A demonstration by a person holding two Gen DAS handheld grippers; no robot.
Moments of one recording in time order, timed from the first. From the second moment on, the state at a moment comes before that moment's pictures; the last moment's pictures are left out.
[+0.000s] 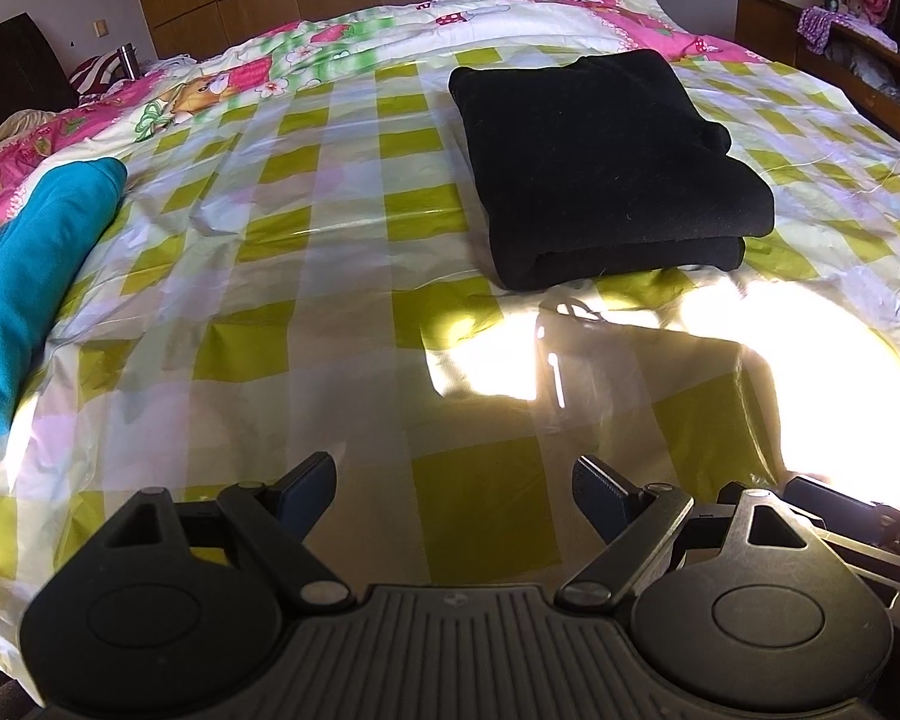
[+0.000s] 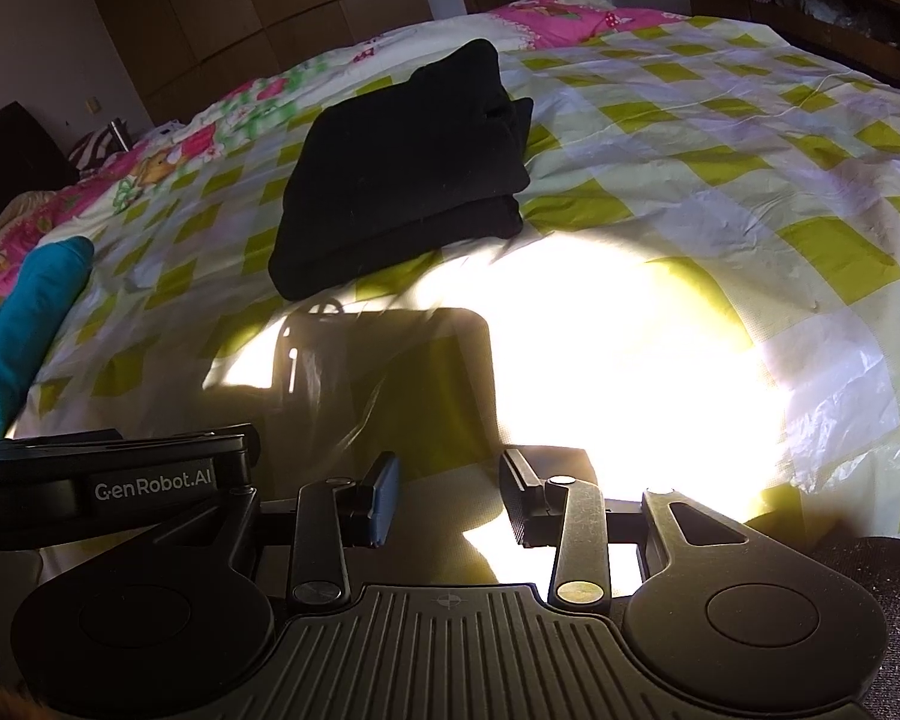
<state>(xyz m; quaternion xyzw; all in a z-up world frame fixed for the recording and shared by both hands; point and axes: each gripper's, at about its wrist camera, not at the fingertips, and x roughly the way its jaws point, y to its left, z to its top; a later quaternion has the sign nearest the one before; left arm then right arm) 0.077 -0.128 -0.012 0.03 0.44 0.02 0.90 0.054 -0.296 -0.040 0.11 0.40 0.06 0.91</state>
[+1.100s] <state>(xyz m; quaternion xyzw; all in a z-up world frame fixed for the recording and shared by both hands) 0.071 -0.129 -0.013 0.05 0.42 0.03 0.90 0.052 -0.296 -0.038 0.11 0.40 0.06 0.91</state>
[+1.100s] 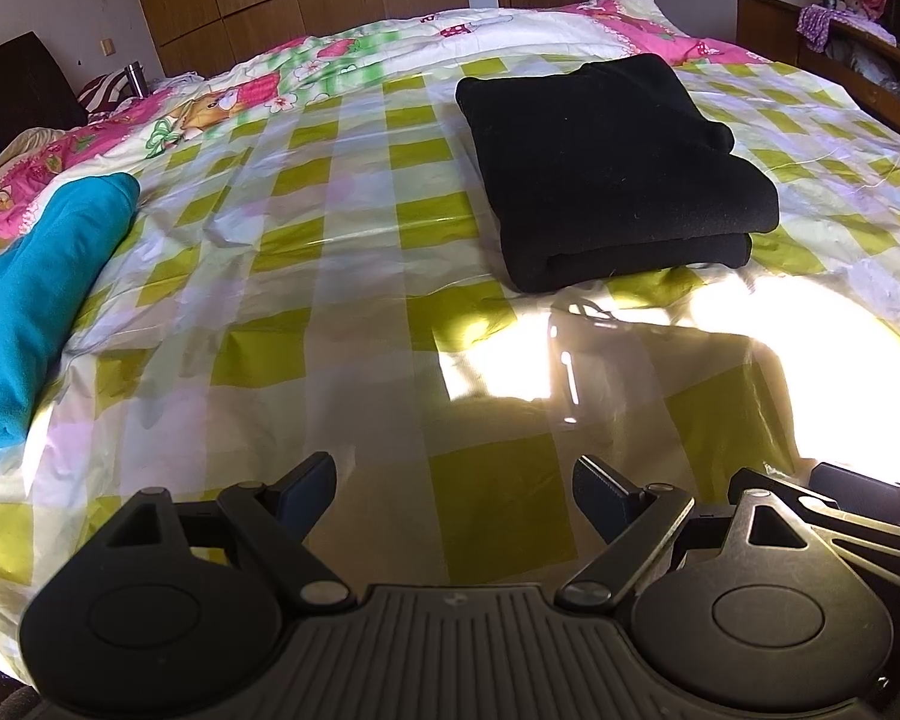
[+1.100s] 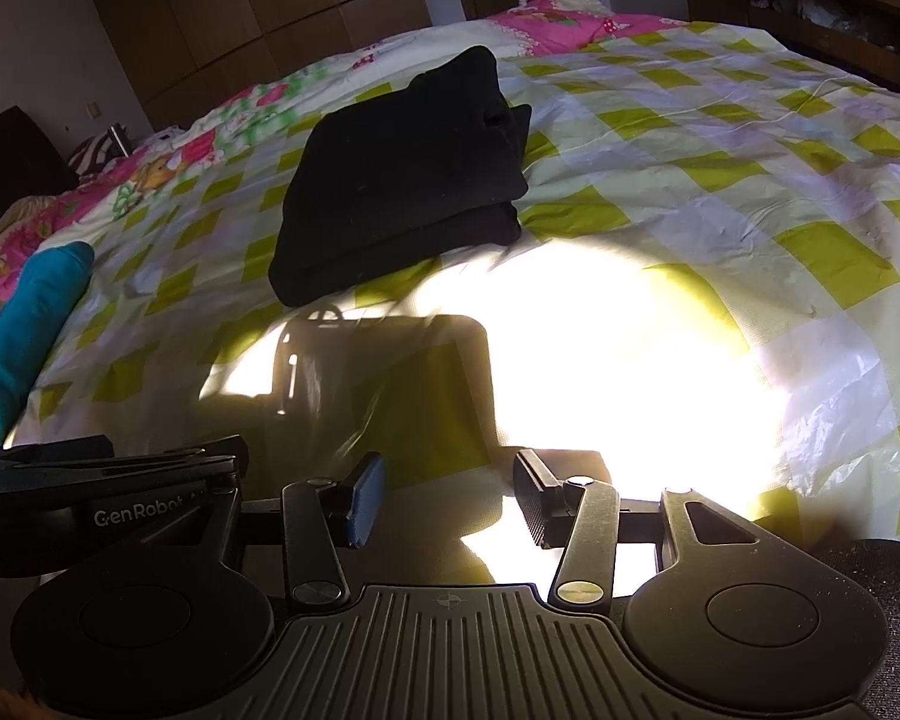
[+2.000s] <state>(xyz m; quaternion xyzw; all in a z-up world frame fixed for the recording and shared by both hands) 0.070 -0.129 -0.015 0.05 0.43 0.03 0.90 0.053 -0.296 -0.040 0.11 0.40 0.06 0.91</state>
